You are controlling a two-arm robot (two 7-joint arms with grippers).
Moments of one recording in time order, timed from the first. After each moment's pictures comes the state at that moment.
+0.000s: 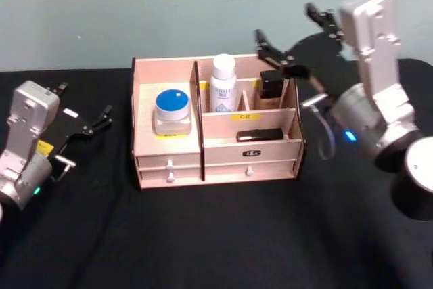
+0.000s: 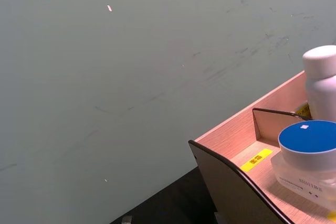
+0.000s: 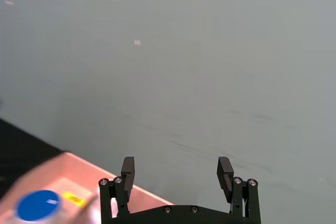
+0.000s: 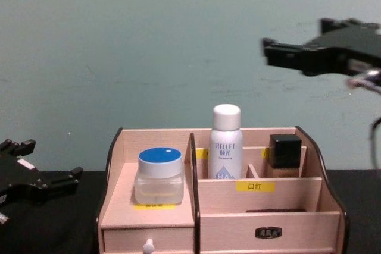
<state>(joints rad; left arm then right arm) -0.20 0.60 0.45 -1.41 -0.25 -0.12 0.03 0.12 0.19 -0.25 -1.83 -0.04 0.16 0.16</state>
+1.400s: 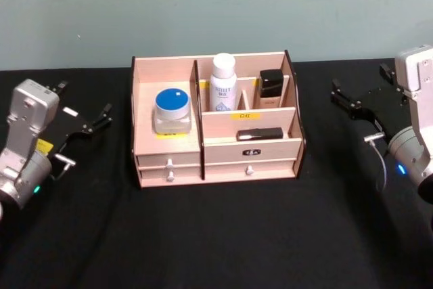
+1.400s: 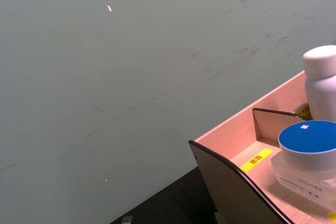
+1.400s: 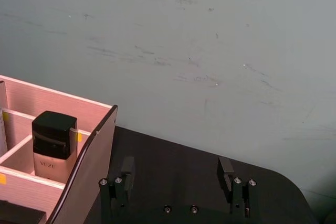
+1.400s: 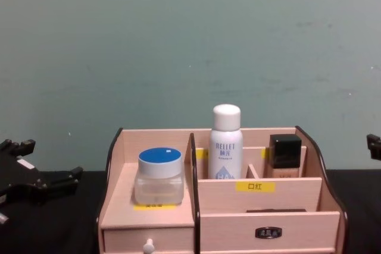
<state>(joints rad) -0.20 0.60 0.45 -1.41 -0.25 -0.12 0.03 0.05 0.20 -0.05 -1.63 -0.06 0.13 0.12</state>
